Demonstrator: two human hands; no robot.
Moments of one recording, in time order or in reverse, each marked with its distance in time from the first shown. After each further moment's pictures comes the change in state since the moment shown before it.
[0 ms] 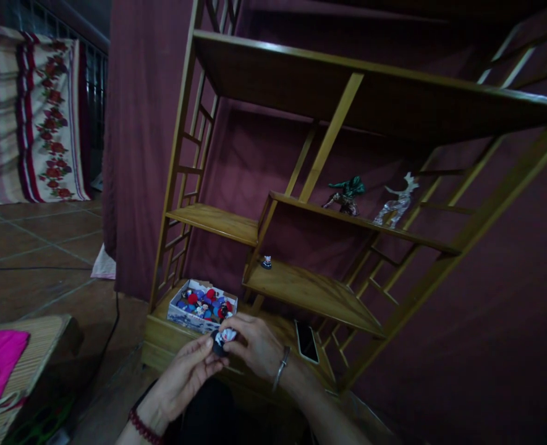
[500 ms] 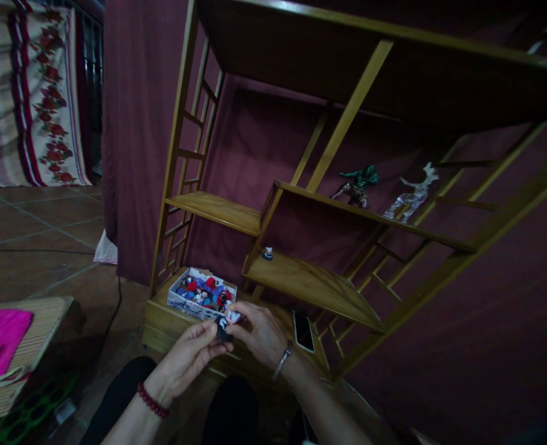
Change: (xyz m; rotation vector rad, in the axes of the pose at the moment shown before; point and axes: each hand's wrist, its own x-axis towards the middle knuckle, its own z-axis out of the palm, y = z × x) left_hand 0.014 -0.005 0.004 0.040 -0.022 0.022; right_hand 0.000 0.012 0.002 0.111 0.100 0.078
